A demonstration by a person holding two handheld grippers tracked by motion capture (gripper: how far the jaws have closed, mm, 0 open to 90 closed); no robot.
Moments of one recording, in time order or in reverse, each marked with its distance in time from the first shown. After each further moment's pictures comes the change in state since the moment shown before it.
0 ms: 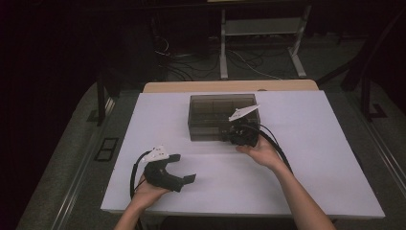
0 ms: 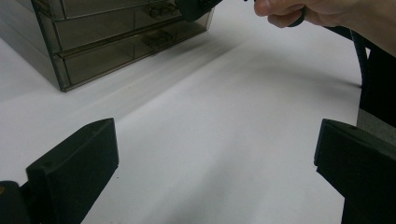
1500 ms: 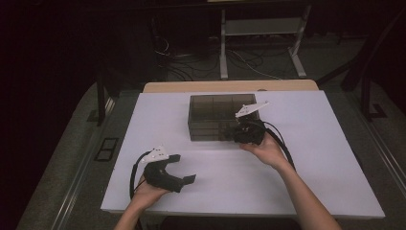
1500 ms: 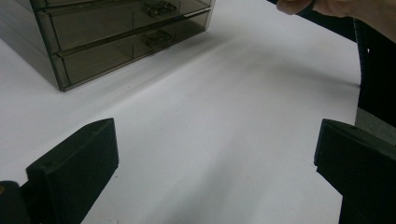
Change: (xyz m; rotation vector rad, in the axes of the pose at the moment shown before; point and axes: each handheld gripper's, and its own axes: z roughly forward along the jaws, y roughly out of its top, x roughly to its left) left arm -0.001 0.000 0.000 -0.005 0.001 -0.003; right arm -0.002 0.001 -0.023 -0.061 -0.008 0.011
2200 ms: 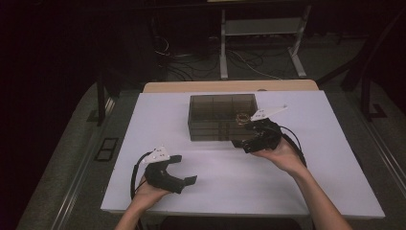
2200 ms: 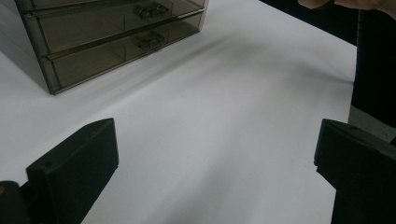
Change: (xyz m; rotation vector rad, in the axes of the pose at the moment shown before) left arm -0.004 0.001 0.000 -0.001 -0.018 0.003; right arm 0.007 -0.018 -0.042 -0.035 -0.065 -0.013
